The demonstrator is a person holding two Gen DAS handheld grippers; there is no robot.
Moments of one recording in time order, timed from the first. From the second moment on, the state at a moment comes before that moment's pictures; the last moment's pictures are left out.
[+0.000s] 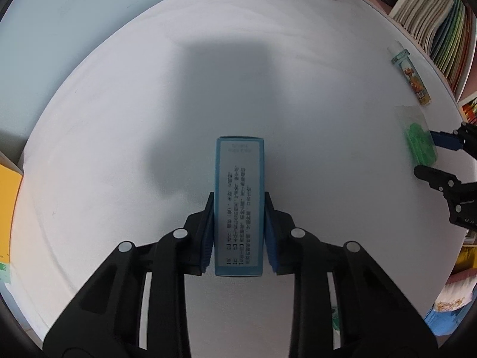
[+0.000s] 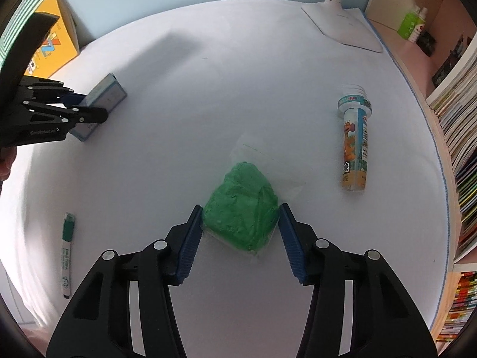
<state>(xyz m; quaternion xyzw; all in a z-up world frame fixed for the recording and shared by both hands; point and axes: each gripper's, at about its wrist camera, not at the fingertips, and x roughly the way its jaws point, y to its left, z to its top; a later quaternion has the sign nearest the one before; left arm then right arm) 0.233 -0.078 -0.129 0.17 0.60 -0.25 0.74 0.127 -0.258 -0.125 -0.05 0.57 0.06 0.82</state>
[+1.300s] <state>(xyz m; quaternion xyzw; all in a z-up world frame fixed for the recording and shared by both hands) -0.008 -0.241 -0.047 0.32 0.50 -0.42 0.69 -0.150 -0.364 -0.056 0.07 0.51 -0.07 0.85</state>
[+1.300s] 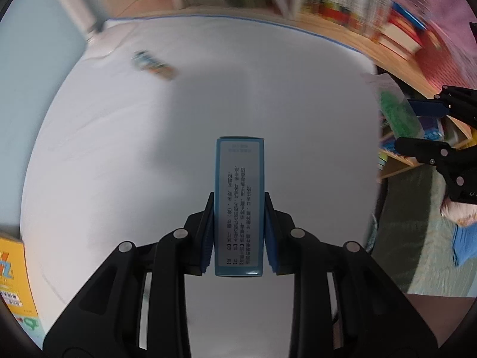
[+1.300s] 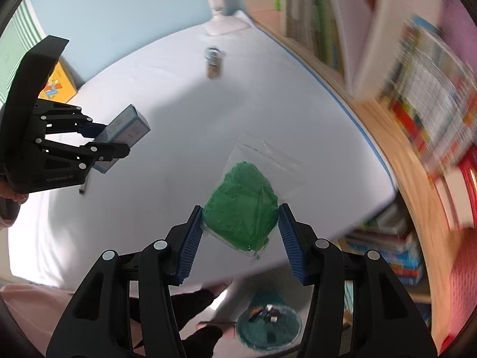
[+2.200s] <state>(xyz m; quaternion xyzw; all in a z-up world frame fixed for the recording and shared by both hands) -0.243 -0.319 -0.057 0.41 0.46 -0.52 0.59 -0.391 -0.390 -0.080 0.18 0.50 -0.18 0.83</state>
